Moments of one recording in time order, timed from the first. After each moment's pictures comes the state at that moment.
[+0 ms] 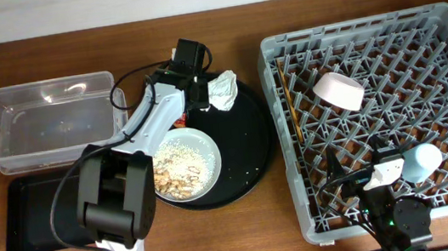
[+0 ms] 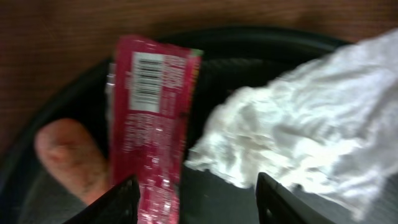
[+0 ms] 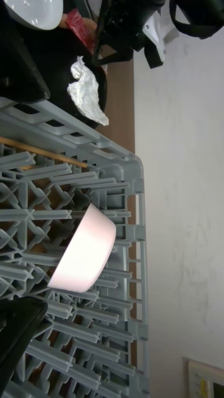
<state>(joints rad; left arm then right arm) -0.39 2.12 1.63 -0.66 -0.19 -0.26 0.06 0.01 0.01 -0.07 -0.05 0.07</state>
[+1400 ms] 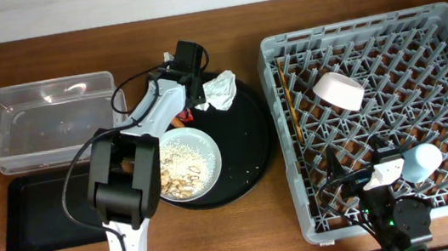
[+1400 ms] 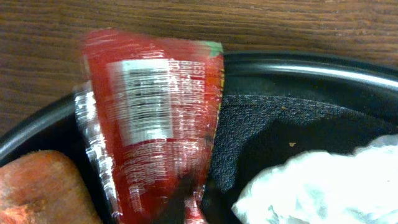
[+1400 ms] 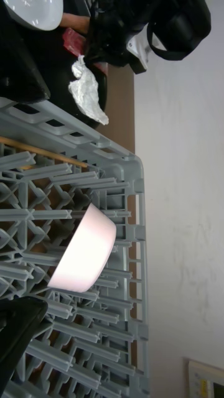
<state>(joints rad) -0.36 2.27 1.70 -0.63 -0.24 -0.40 0.06 0.01 0.01 -0.07 -0.06 0.07</state>
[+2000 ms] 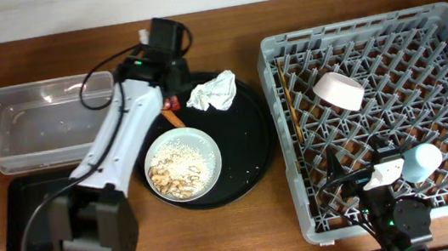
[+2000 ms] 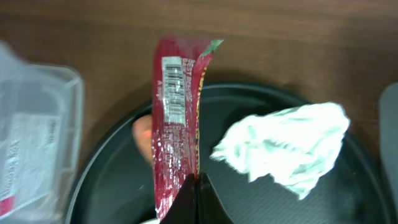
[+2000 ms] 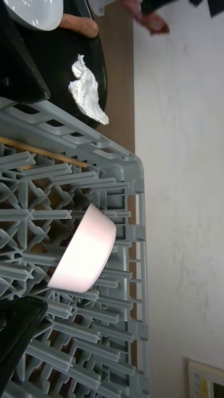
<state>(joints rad) -0.33 1.94 1.71 -0.84 -0.22 -0.41 0.06 0.01 0.01 -0.07 -0.05 0.07</state>
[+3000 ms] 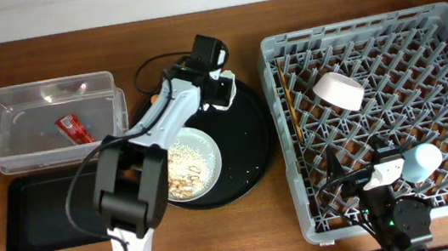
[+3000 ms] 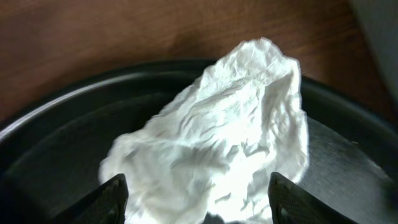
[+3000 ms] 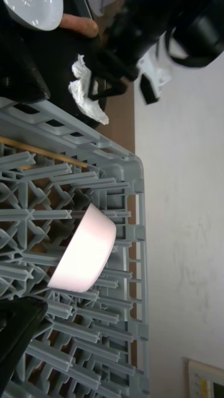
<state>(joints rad) -0.45 2.23 1.73 -0.60 -0.06 -0.07 0.06 0.01 0.01 -0.07 -0.06 0.07</state>
